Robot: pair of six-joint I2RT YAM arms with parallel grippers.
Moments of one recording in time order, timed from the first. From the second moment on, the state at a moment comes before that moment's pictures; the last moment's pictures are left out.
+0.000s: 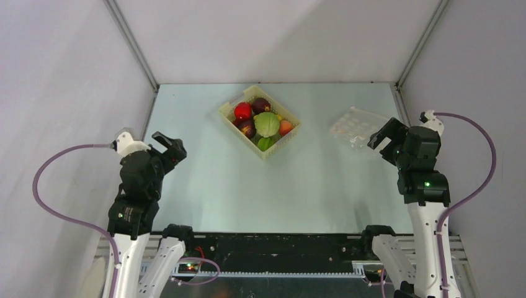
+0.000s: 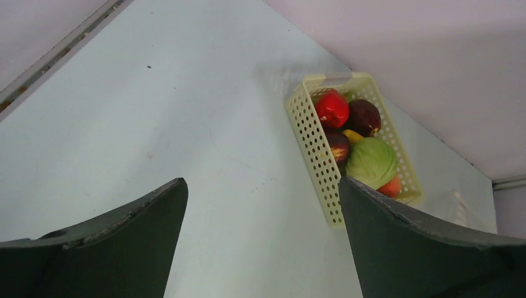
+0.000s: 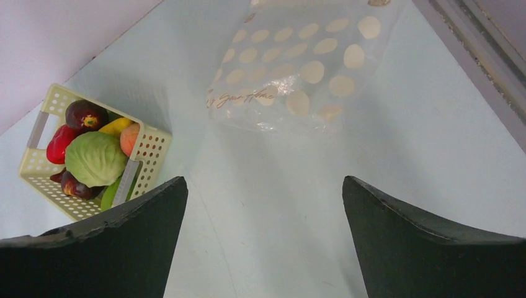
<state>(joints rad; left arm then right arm) -0.13 0.54 0.94 -0.72 -0.34 -0.60 -0.05 0.76 1.05 -0.76 0.13 0.51</state>
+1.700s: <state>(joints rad) -0.13 0.57 0.91 -0.70 -0.24 -0.60 -0.36 1.86 1.20 -0.18 -0.04 0.85</state>
